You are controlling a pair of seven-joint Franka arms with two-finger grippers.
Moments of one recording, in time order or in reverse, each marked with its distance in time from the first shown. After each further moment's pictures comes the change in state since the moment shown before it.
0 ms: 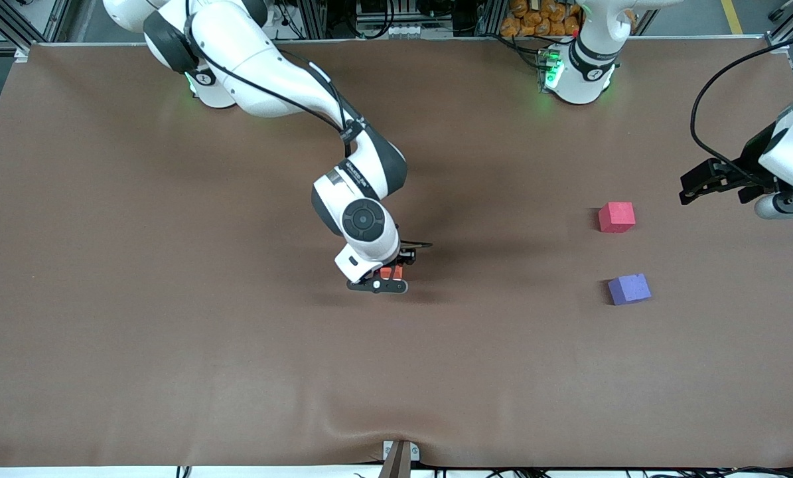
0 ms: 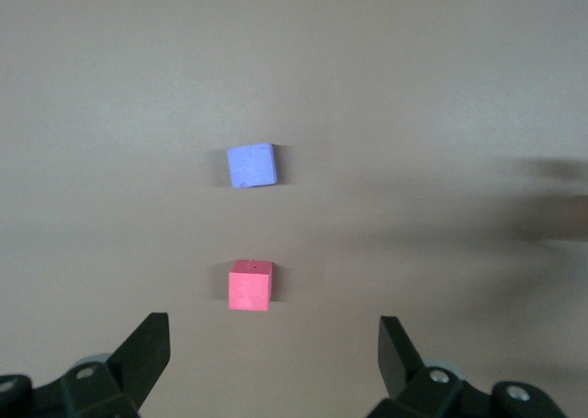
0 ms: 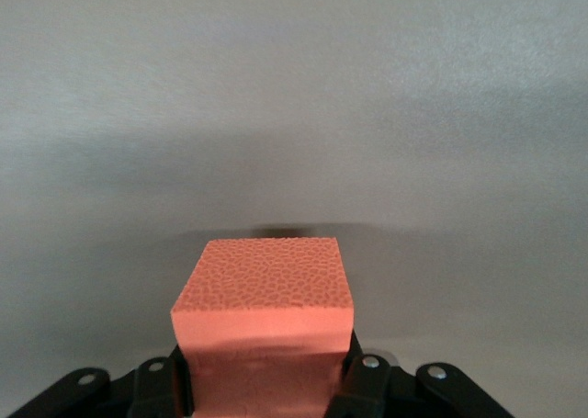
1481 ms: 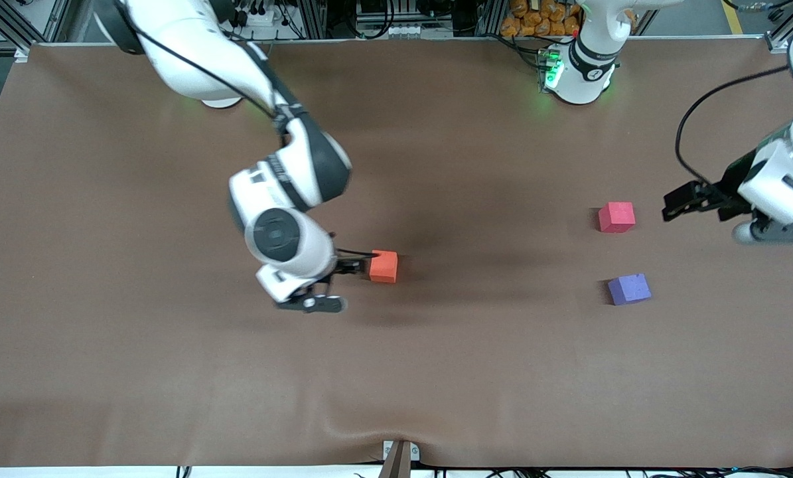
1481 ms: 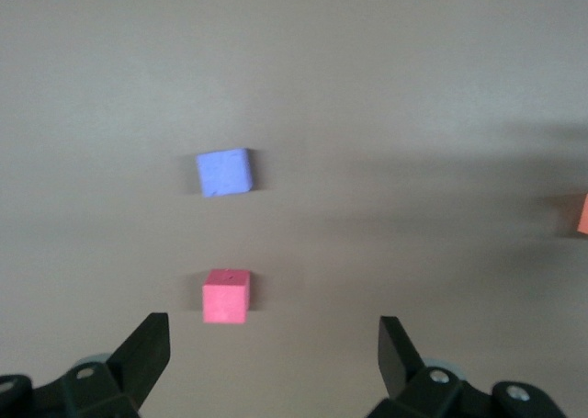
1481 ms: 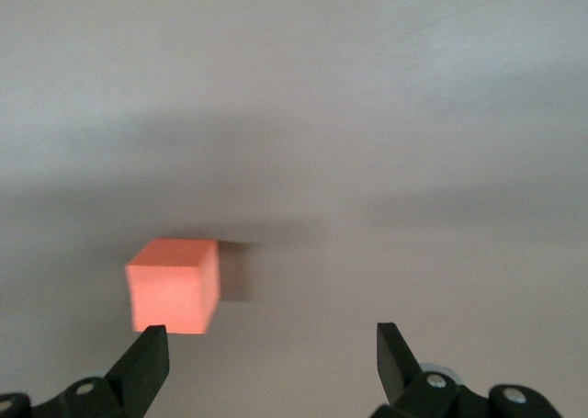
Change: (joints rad) left arm -0.015 0.122 -0.007 0.079 -0.039 0.009 0.000; right arm -0.190 -0.188 -0.026 0.059 -0.001 -0.315 -0.171
